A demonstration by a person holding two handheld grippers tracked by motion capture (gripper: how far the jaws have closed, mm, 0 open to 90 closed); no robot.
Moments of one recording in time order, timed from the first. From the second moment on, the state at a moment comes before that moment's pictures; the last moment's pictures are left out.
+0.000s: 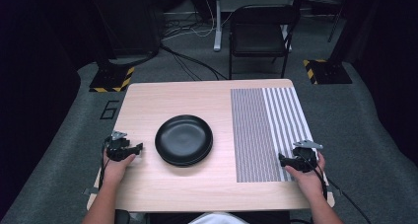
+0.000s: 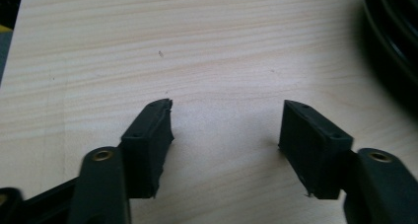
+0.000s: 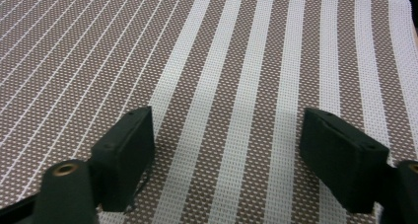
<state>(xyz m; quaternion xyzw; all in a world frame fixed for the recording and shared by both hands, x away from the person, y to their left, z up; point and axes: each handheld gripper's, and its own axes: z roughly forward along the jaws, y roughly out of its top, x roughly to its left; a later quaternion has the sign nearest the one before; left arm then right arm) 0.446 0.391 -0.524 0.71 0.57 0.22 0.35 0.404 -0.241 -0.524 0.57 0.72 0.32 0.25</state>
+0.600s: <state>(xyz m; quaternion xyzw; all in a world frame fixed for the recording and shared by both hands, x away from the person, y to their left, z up) 0.437 0.385 -0.499 0.71 0.56 0.22 0.36 0.398 -0.239 -0.502 0.56 0.73 0.33 0.23</state>
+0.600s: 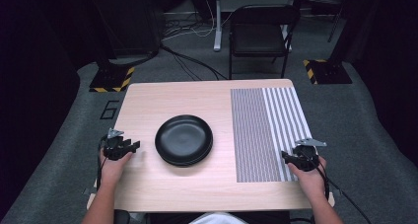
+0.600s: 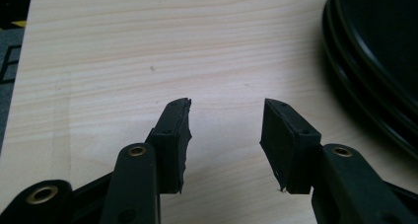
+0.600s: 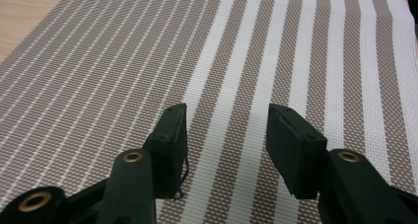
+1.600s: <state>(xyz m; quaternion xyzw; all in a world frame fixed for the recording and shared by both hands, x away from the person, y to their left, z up) 0.425 0.363 -0.438 0.71 0.54 0.19 0.41 0.420 -0.197 -0.431 0.52 0.73 0.39 0.19</state>
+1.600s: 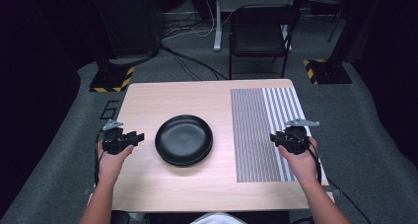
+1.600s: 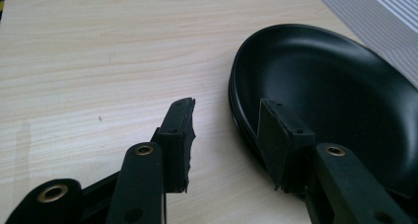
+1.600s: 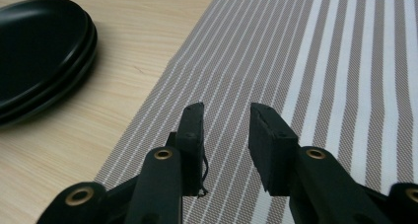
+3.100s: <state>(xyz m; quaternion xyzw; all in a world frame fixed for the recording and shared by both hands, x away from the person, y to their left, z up) 0.443 0.333 -0.438 0.71 0.54 0.16 0.43 0.458 -0.104 -0.414 0.48 0.76 0.42 0.14</state>
